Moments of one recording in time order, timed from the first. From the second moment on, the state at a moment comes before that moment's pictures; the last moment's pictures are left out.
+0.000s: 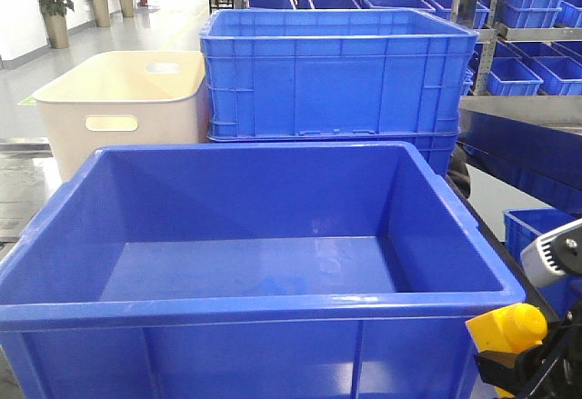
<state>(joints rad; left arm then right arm) -0.24 0.44 -0.66 -0.08 0.69 0.05 0.34 0.96 -0.93 0.02 0.78 -0.09</state>
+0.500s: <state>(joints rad) -0.24 0.44 -0.66 -0.08 0.69 0.05 0.34 0.96 -0.93 0.02 0.78 -0.09</state>
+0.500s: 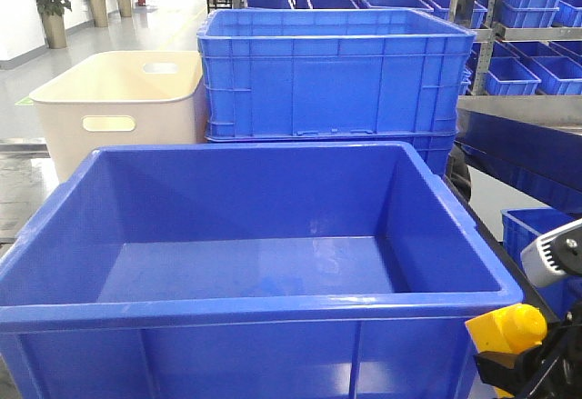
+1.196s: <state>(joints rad) -0.24 0.44 -0.66 -0.08 0.69 0.05 0.34 0.90 -1.06 0.11 0.84 -0.11</state>
